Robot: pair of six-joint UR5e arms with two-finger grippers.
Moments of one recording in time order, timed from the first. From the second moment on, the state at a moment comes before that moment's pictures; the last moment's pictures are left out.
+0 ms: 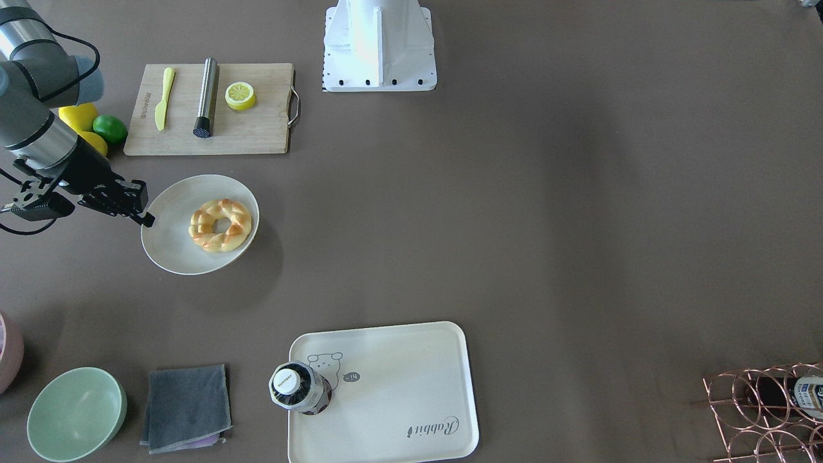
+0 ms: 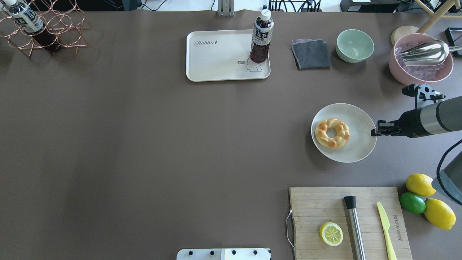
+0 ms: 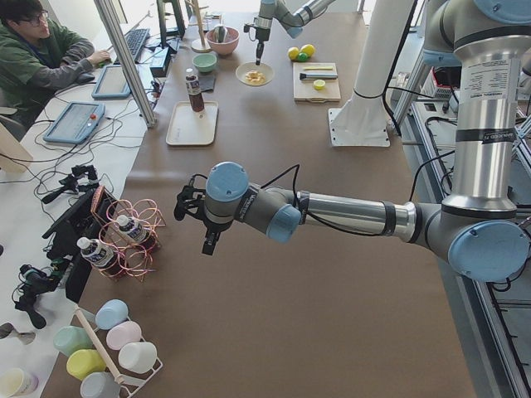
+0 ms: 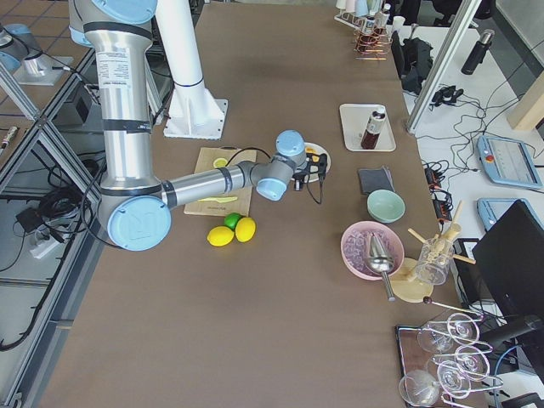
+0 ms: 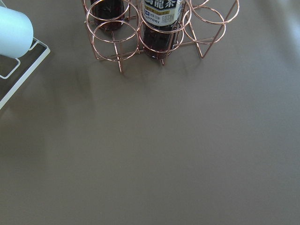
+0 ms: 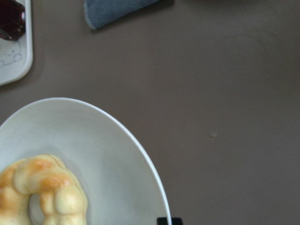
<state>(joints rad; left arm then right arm) -1.53 -1.55 -1.70 -1.96 -2.45 -0.24 0.87 -1.51 1.70 -0.75 2.14 1.23</state>
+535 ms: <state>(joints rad) -1.47 -1.60 -1.73 -1.96 -2.54 -0.42 0.76 -1.12 1.74 -1.04 2.07 1.48</state>
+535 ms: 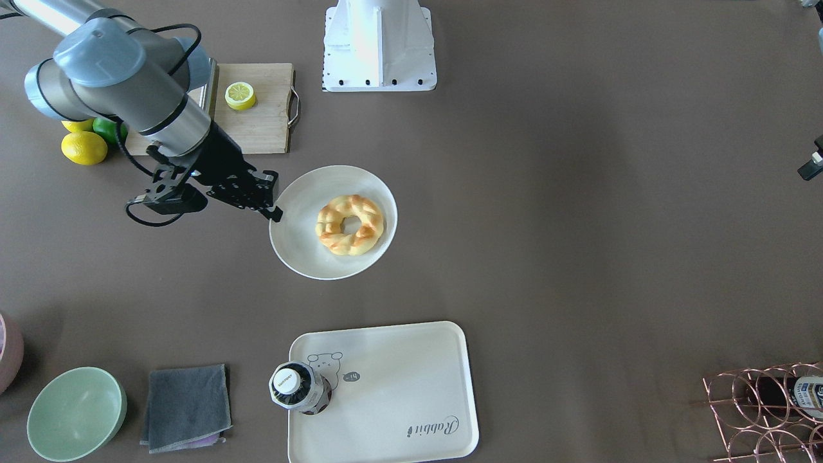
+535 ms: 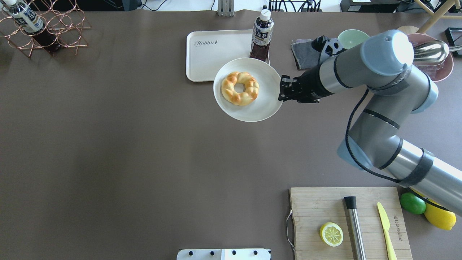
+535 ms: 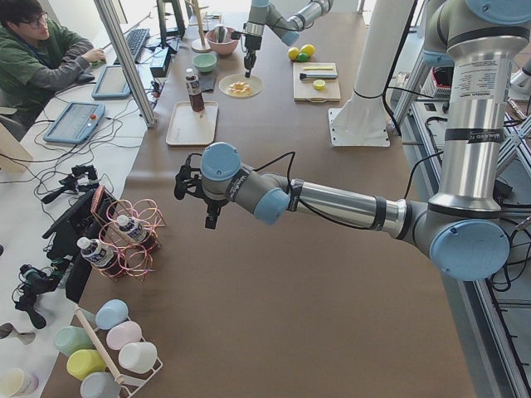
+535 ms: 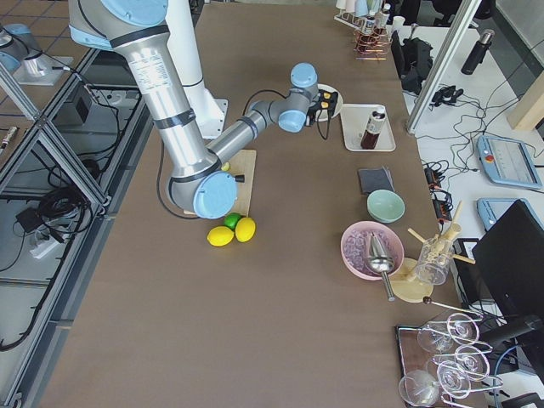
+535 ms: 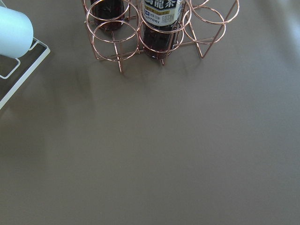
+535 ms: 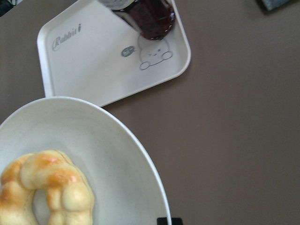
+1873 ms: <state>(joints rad) -1.23 -1.60 -1.80 -2.27 -2.54 -0.93 0.31 -0.30 1.35 -1.57 1.52 1.91</state>
